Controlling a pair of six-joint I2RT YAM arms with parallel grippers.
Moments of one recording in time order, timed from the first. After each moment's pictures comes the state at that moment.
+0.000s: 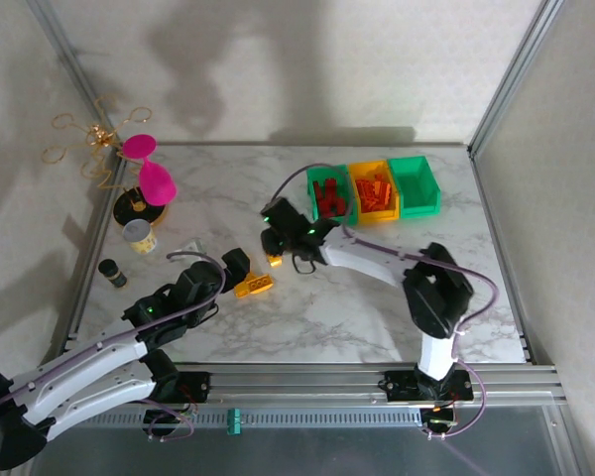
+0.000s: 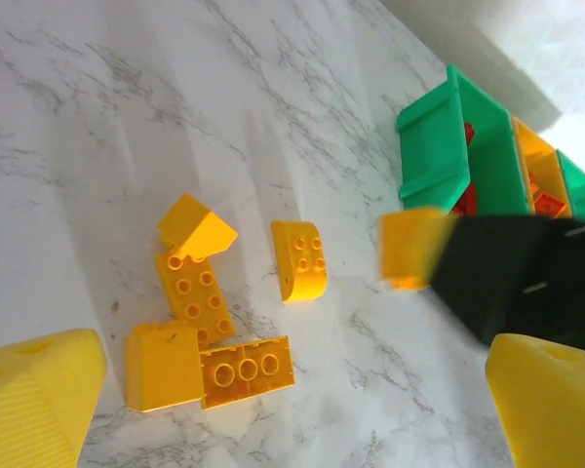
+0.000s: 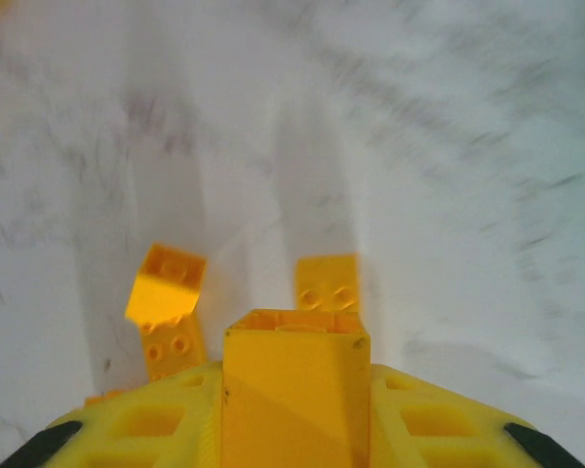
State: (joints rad) left arm -0.78 0.78 0.56 -0.39 -0.48 -1.08; right arm 0.90 1.80 1.39 -0.43 0.17 0.52
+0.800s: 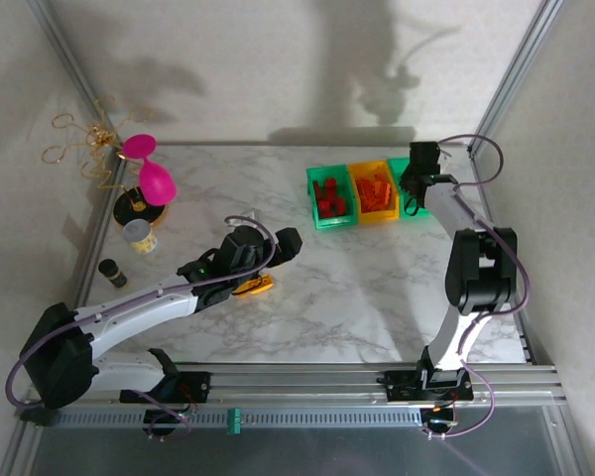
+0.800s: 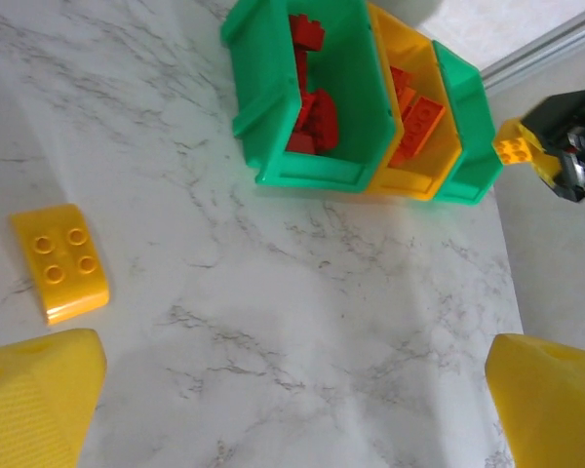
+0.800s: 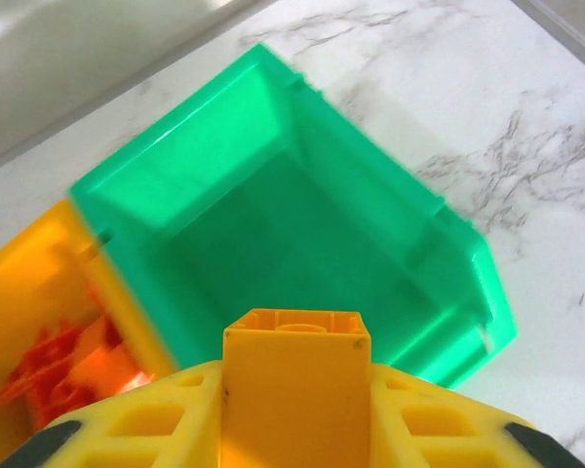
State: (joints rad) left arm -0.78 1.25 0.79 -0.05 -0.20 -0.95; right arm 0.09 1.85 1.41 -0.37 0.29 0.53
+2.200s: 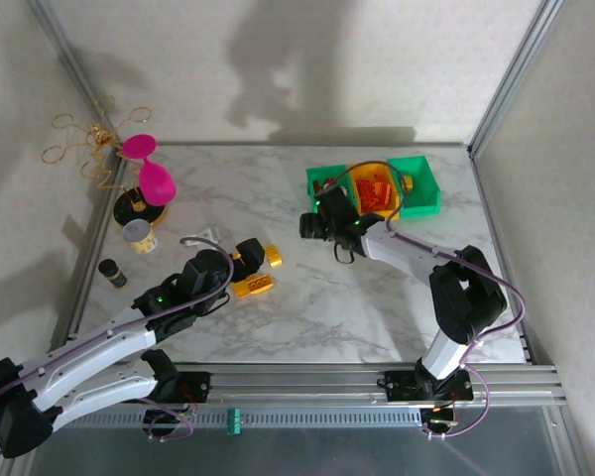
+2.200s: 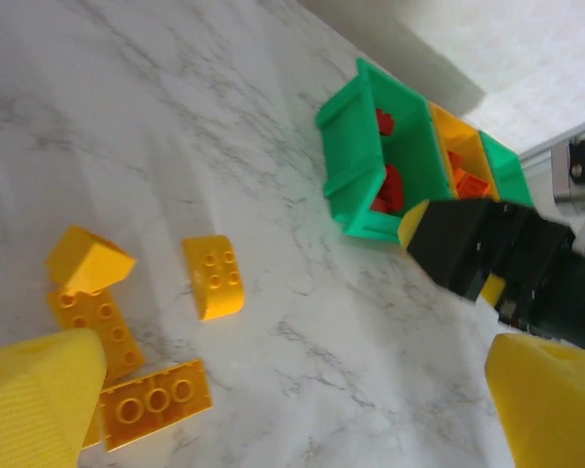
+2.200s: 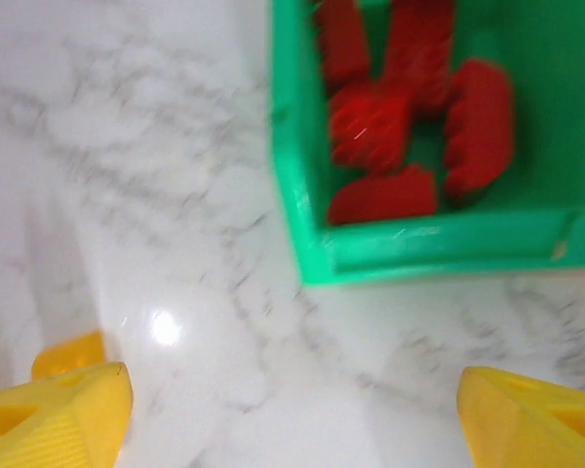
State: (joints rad) left arm -0.79 0.86 0.61 -0.26 -0.43 -0.99; right arm 0.70 1.69 1.16 -0.33 0.18 0.51
